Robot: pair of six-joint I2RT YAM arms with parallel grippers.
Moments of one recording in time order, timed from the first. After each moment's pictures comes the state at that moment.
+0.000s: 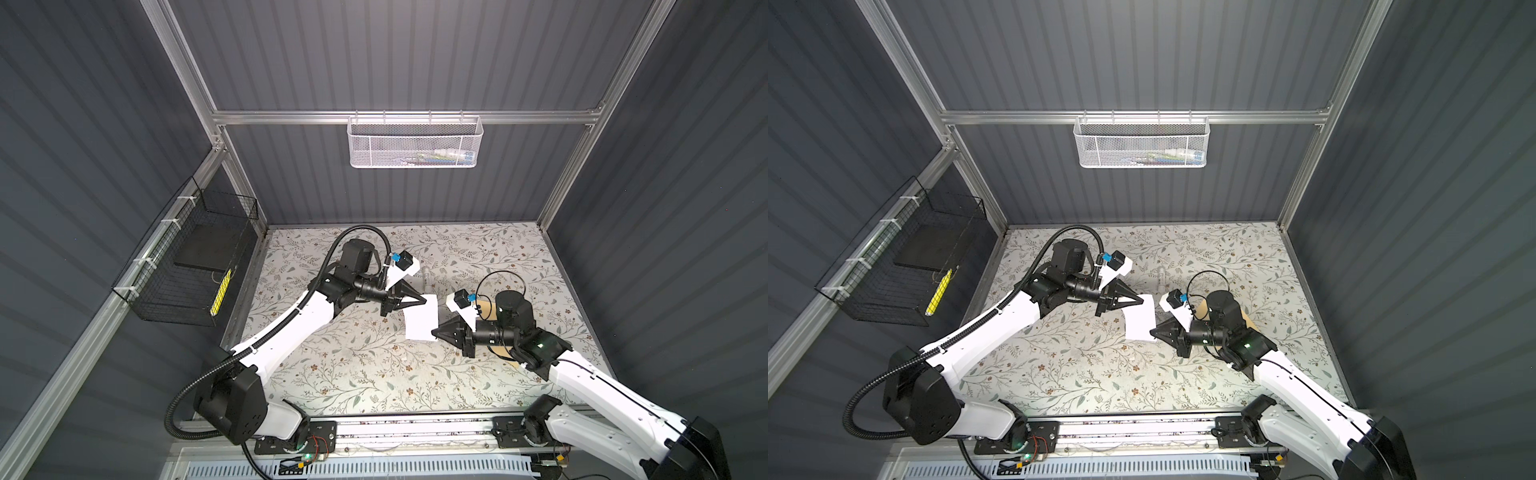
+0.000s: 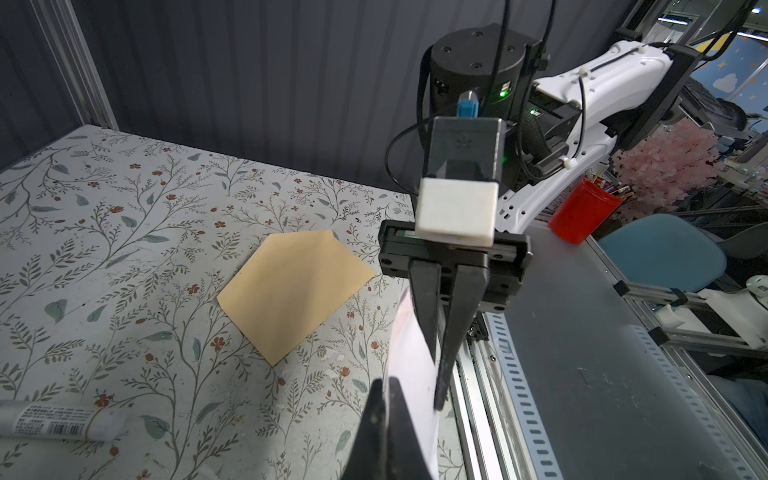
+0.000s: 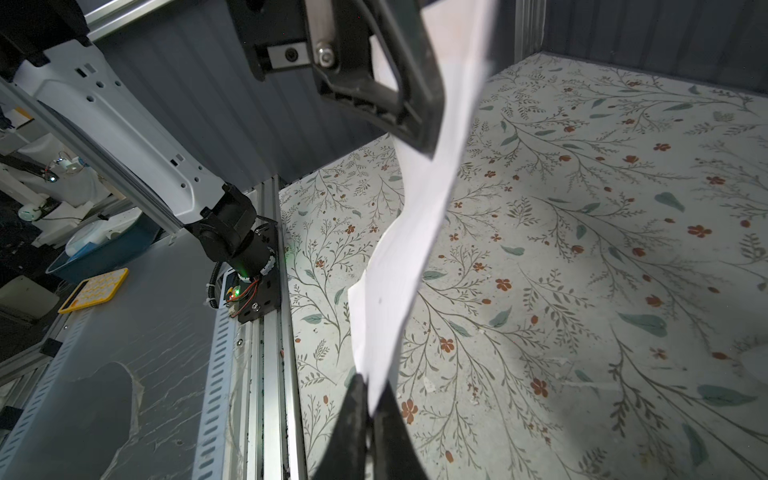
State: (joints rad) left arm -0.59 1.43 1.18 -0.32 1.07 0.28; right arm 0.58 0.92 0.58 -0.08 -0.76 0.01
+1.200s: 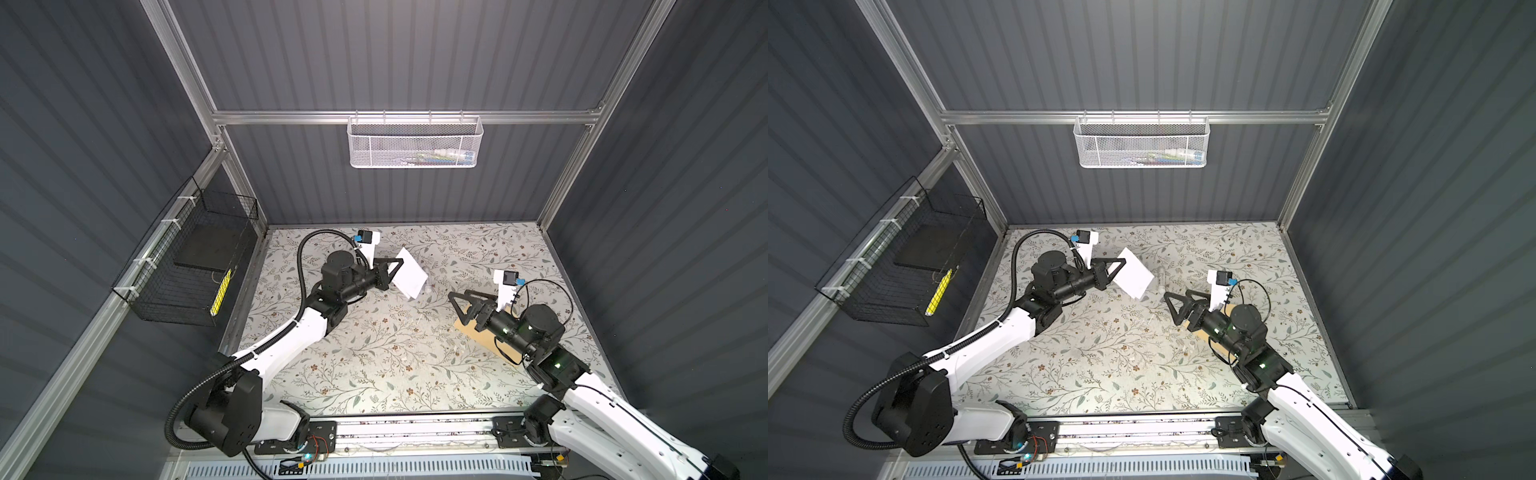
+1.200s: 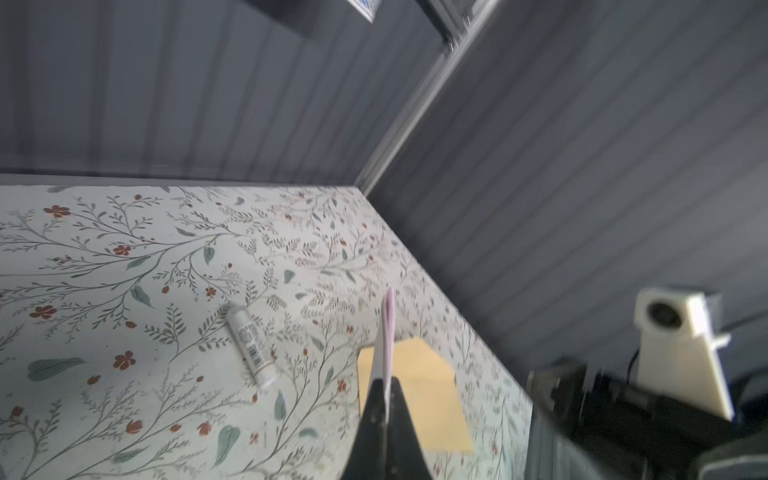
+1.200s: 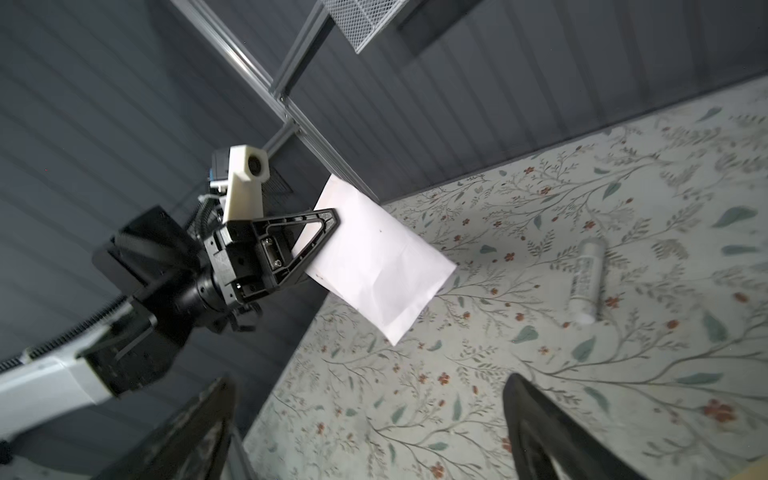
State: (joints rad) left arm -0.57 1.36 0.88 0.41 0.37 -0.62; right arm 0.57 0.74 0.42 0.28 -0.17 0.80
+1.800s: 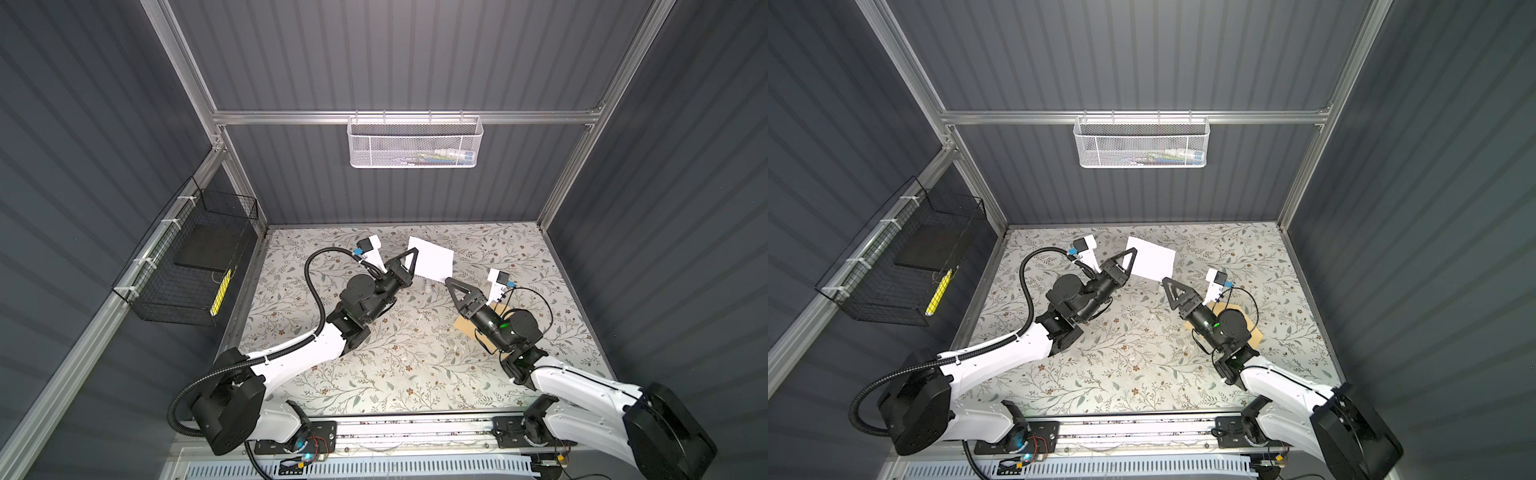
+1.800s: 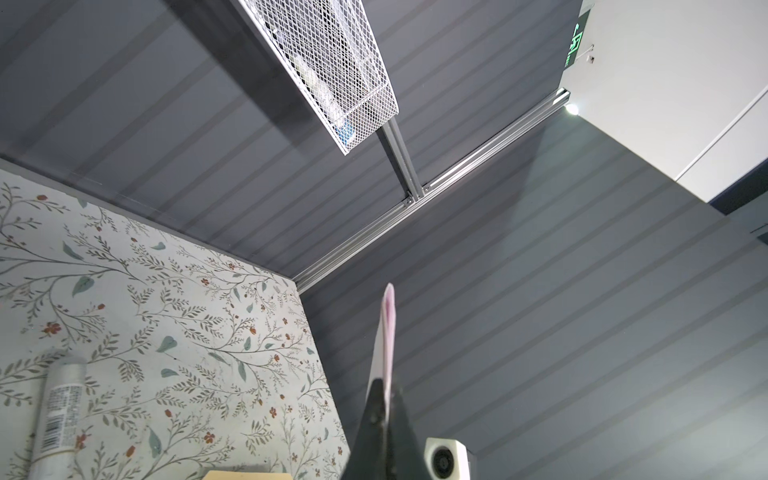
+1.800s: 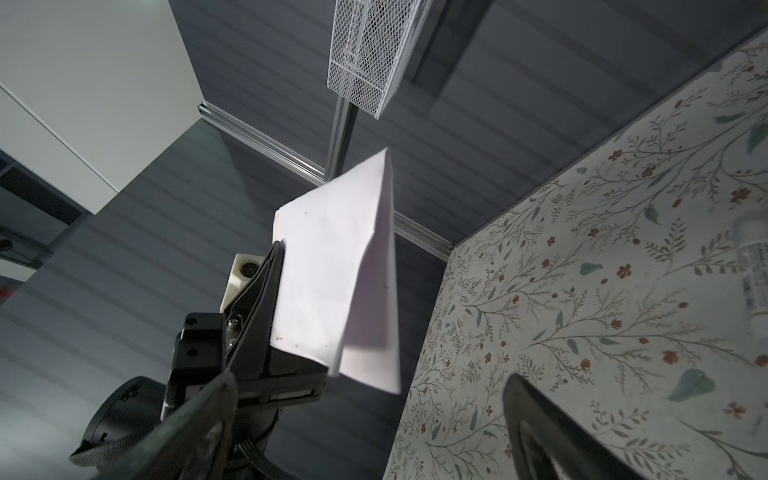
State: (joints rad) left arm -0.82 1.39 0.84 0.75 -0.11 -0.99; right arm 0.60 1.12 0.33 1.01 -0.12 1.11
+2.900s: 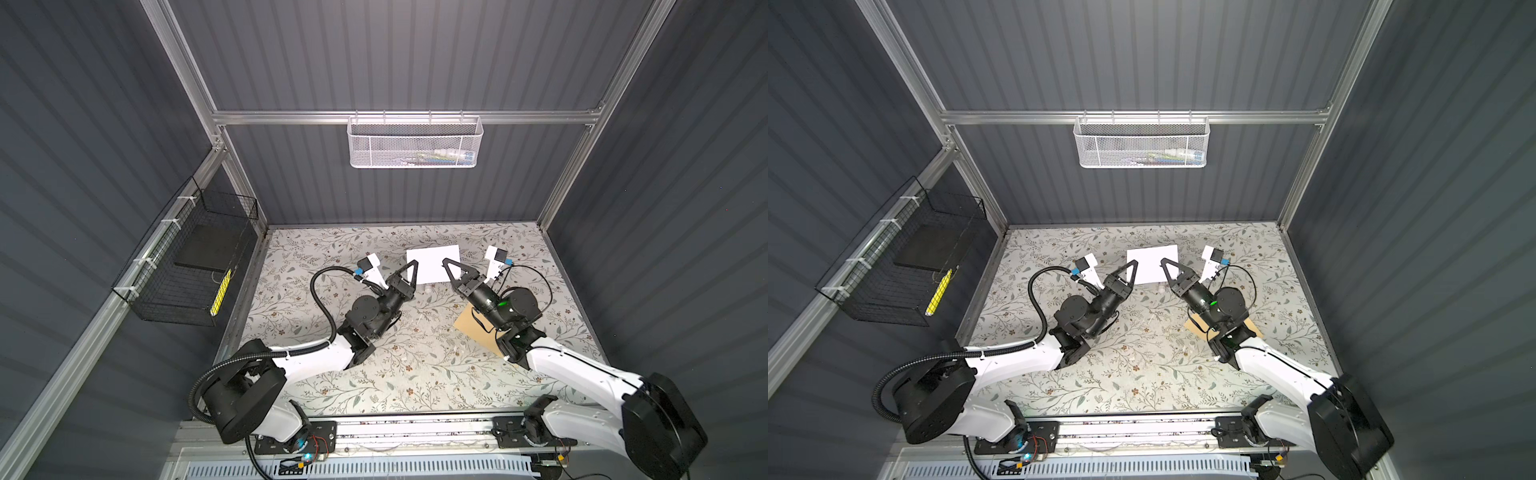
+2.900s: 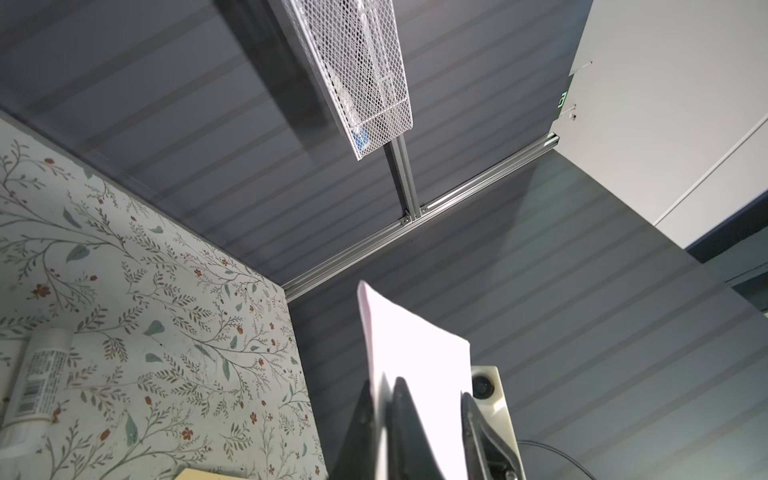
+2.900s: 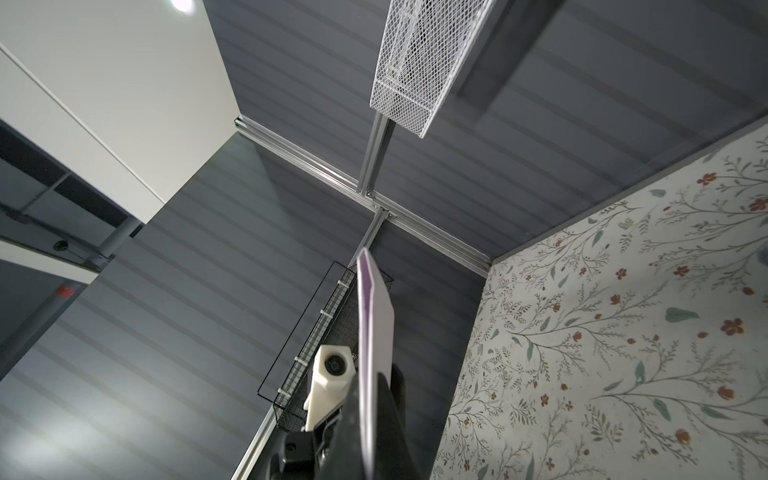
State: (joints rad) left arm -0.89 1.44 0.68 1.01 -0.25 -1.03; right arm 0.54 1.11 0.57 0.79 -0.21 1.12
